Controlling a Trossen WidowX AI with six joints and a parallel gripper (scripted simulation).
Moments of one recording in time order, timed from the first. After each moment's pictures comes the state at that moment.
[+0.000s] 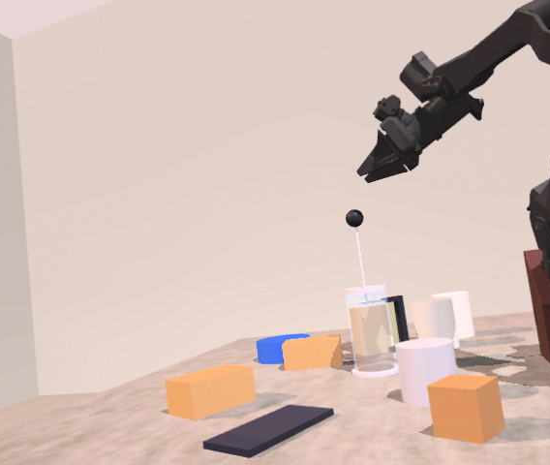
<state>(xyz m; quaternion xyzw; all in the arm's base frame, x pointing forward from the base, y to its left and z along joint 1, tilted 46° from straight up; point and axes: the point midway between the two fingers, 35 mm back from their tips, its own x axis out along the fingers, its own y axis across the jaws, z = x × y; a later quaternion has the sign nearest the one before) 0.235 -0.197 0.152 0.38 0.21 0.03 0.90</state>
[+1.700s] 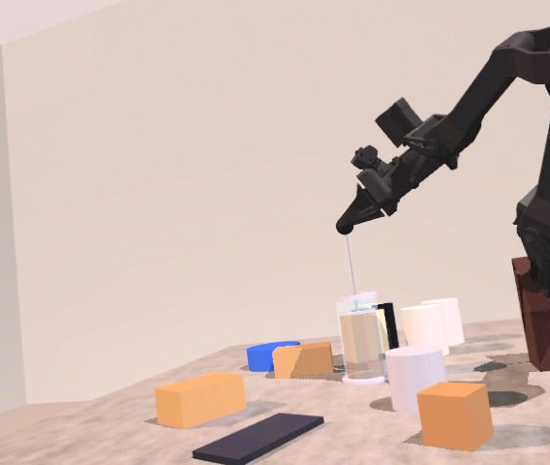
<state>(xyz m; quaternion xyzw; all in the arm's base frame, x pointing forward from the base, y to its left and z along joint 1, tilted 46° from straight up) 0.273 -0.153 0.109 0.39 0.20 0.04 0.90</state>
